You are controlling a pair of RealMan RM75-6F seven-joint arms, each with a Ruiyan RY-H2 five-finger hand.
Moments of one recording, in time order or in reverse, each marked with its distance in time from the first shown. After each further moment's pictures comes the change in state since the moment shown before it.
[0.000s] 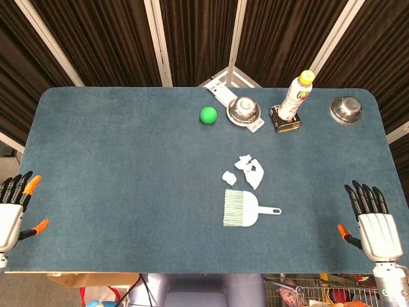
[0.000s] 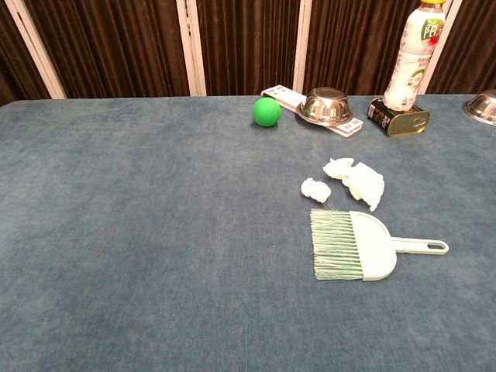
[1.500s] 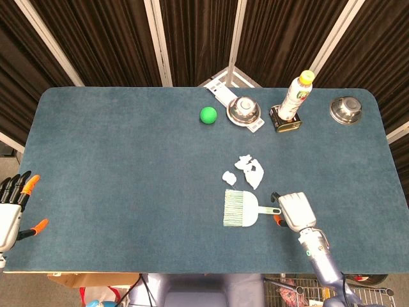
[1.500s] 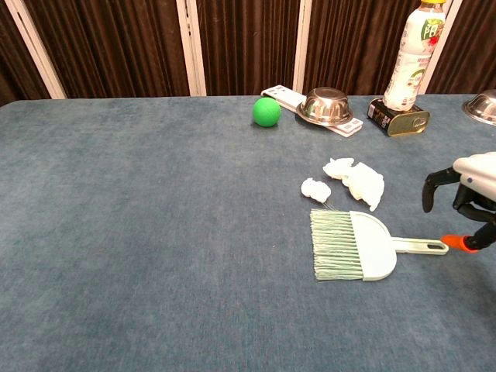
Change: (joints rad) left arm 0.002 0.006 0.000 0.001 0.004 0.004 -0.024; right arm 0.291 -0.310 0.082 0.034 0.238 -0.427 -0.335
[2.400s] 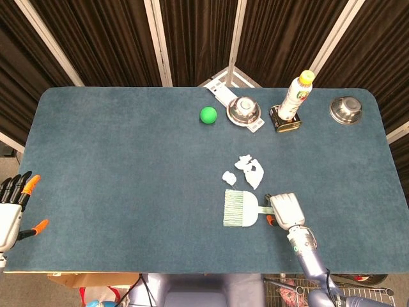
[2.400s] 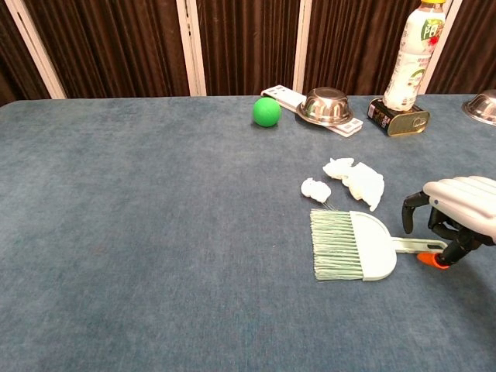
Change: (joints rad) left arm -0.002 0.003 0.000 -0.005 -0.005 -0.007 -0.005; right arm 0.050 -0.122 -0.001 0.099 0.124 -0.036 -0.055
